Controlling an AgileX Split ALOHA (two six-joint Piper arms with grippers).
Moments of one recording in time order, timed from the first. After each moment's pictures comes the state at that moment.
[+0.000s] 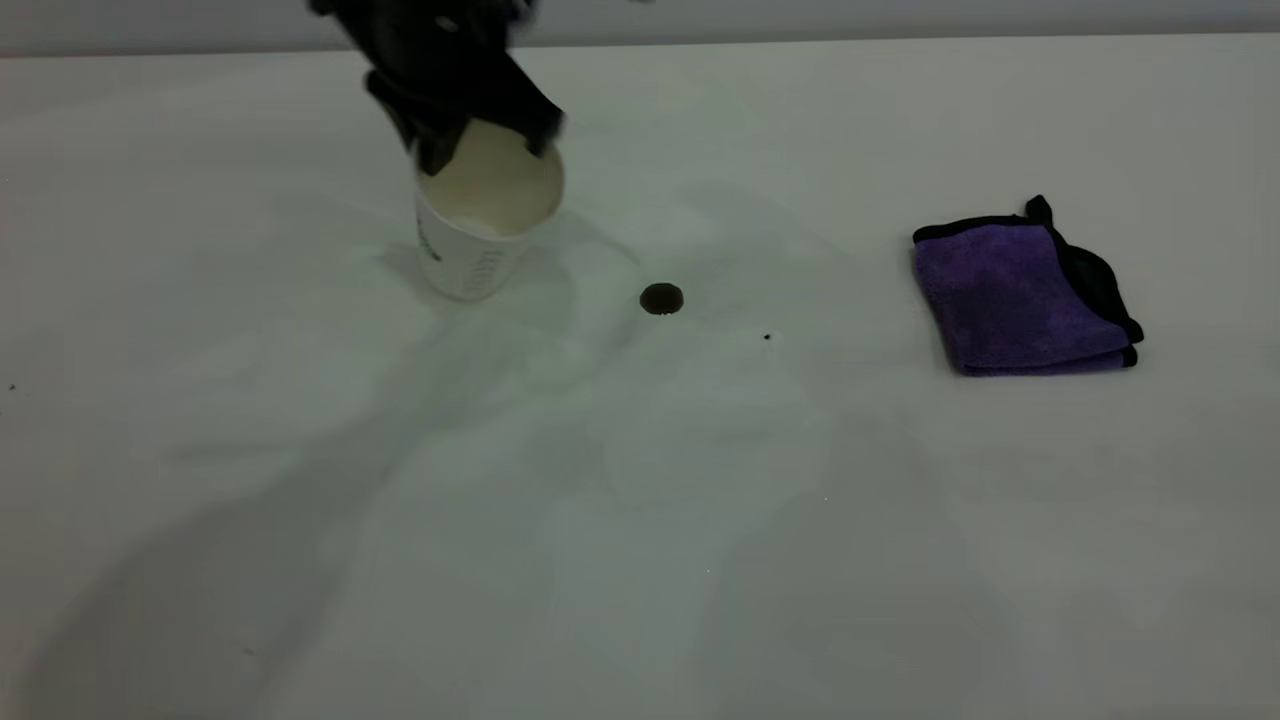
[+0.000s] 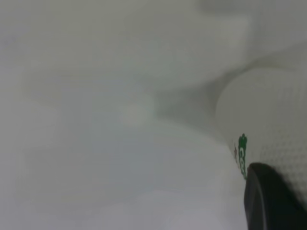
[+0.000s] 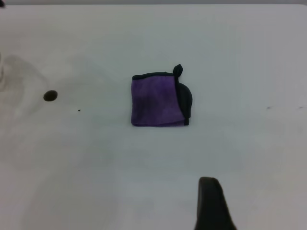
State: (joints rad) left arm -0.46 2.35 -1.69 0.32 0.77 -0.19; right arm 0.09 -0.02 -0.48 0.04 1.12 0.04
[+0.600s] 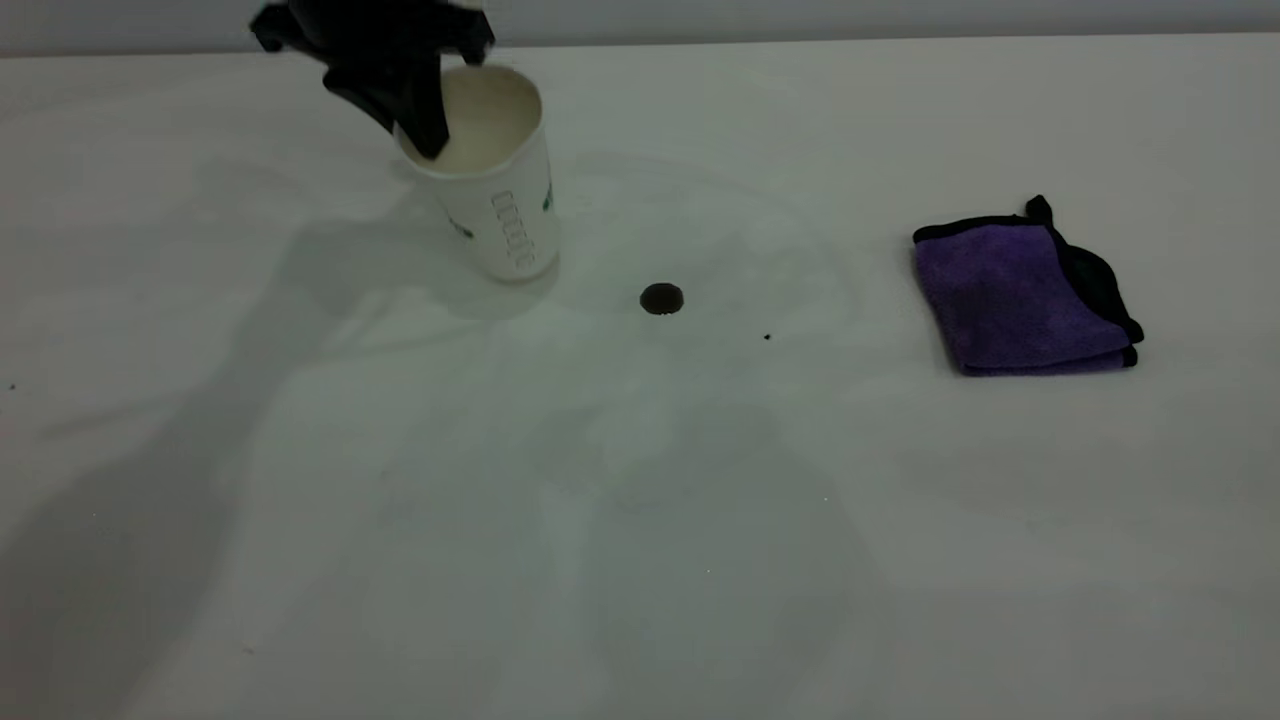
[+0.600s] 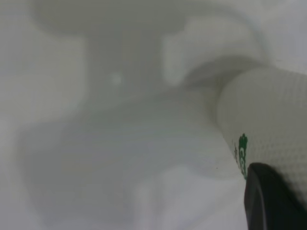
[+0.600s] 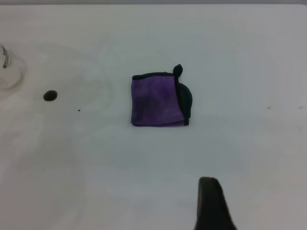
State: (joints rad) left arm -0.24 2.39 -1.74 -0.23 0.71 0.24; right arm 0.09 -0.02 -0.48 0.04 1.12 0.04
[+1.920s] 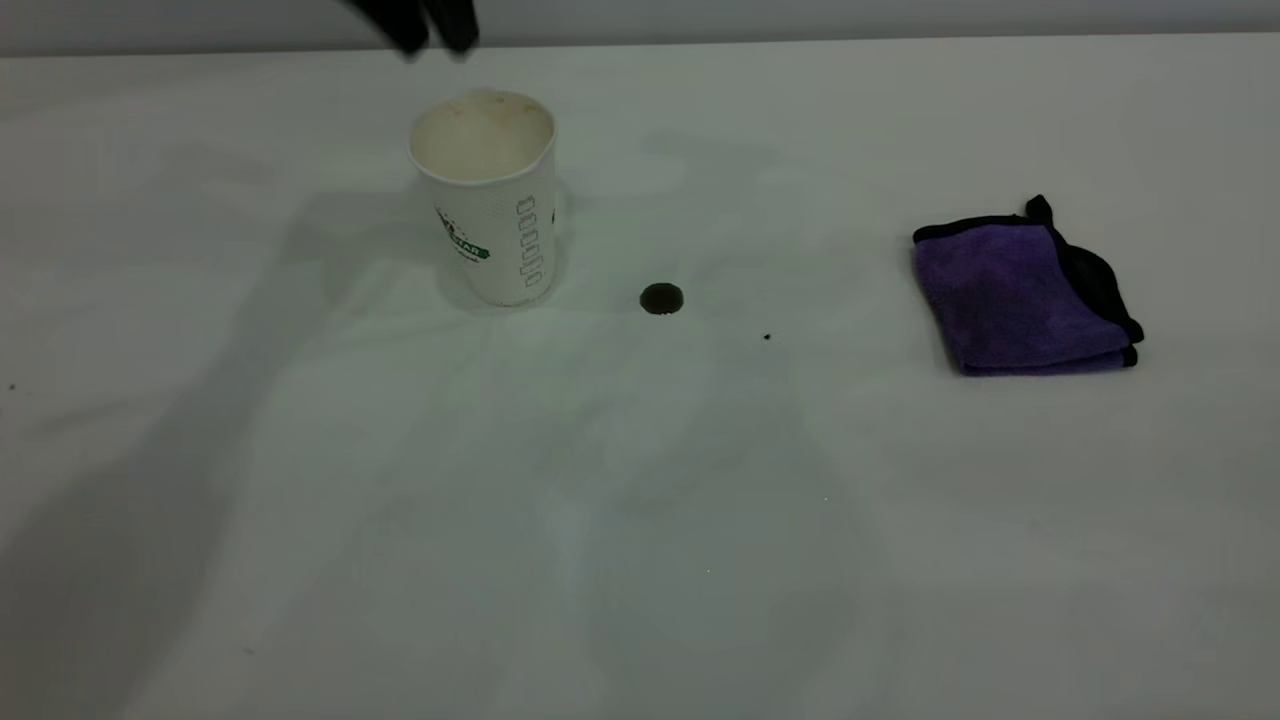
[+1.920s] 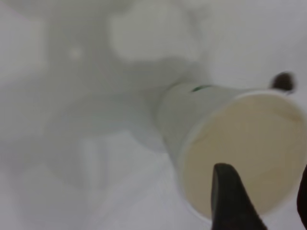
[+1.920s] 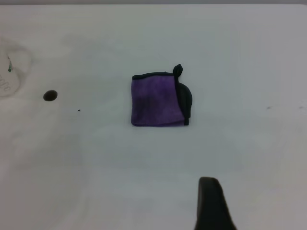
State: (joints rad) left arm -0.24 2.35 -2.02 -0.29 1.05 0.22; right arm 0.09 -0.02 -0.48 0.04 1.12 0.04
